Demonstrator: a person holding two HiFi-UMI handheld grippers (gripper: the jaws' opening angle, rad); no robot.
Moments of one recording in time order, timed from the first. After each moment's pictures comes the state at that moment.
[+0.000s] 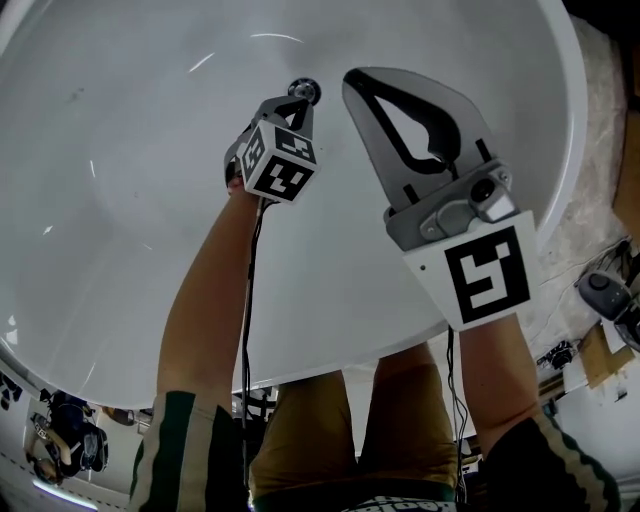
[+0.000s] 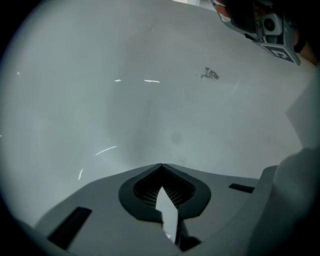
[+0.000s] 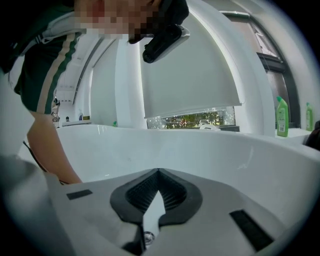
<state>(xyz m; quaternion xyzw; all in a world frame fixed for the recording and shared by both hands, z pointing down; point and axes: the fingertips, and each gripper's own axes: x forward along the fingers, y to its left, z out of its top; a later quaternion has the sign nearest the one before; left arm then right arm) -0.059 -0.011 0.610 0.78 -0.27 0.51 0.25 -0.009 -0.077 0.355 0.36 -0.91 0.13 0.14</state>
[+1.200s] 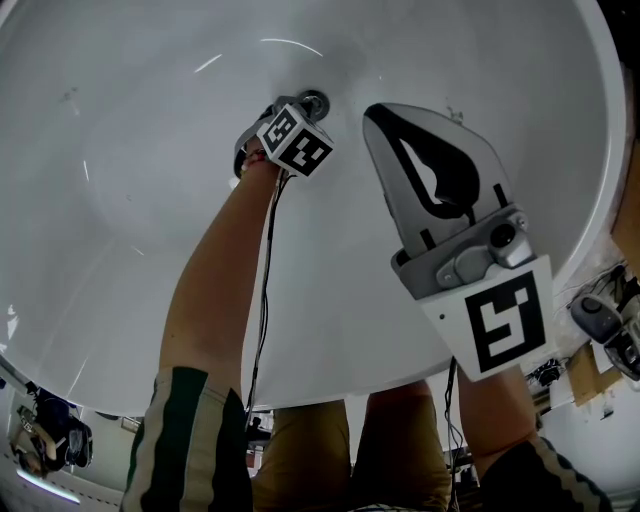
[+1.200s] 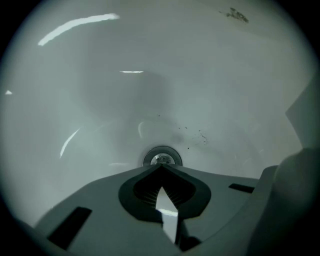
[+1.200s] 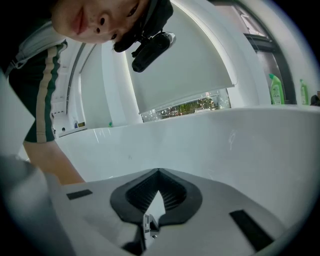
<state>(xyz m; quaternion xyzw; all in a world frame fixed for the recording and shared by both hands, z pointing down) -0.069 -0.007 0.704 0.73 -0.23 0.59 0.25 -0.006 -0.070 0.372 0.36 -0.90 0.21 0.15</state>
